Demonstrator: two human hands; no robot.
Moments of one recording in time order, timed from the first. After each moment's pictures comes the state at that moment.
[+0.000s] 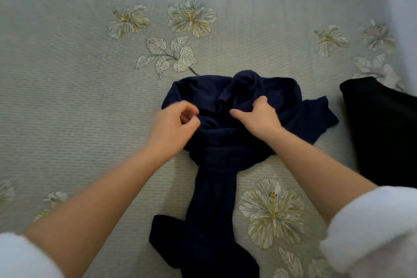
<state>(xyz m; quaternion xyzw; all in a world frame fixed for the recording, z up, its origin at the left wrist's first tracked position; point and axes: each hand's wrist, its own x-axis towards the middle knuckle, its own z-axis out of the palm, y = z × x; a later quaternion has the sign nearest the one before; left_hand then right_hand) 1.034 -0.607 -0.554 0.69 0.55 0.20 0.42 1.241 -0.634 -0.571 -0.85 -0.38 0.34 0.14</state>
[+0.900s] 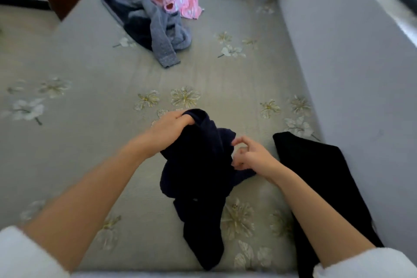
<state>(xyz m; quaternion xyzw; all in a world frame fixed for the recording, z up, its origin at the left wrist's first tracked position) 1.036 -0.617 -0.267 0.65 0.48 0.15 0.57 1.243 -0.721 -0.307 -0.67 -0.36 0.57 0.30</state>
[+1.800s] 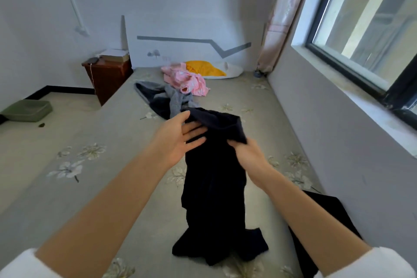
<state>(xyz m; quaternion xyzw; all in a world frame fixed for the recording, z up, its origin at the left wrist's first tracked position) 1.029 -0.673 -0.089 0.38 0.41 0.40 0.72 1.188 -0.726 -0.142 -0.63 -0.38 0.42 0.53</state>
